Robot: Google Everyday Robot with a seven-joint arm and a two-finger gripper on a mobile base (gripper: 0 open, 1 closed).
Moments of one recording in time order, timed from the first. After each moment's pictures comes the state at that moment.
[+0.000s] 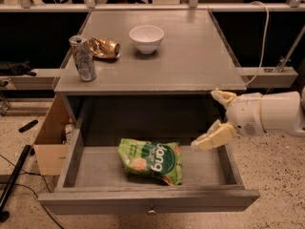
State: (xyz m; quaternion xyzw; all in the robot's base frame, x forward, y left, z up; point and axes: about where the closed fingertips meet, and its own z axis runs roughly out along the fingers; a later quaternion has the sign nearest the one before) arm 0.494 -0.132 0.821 -0.48 0.74 0.22 0.43
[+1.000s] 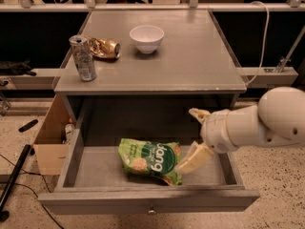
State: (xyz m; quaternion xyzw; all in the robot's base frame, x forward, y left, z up) arm 0.472 -0.088 0.765 -0.55 0.73 0.18 0.36
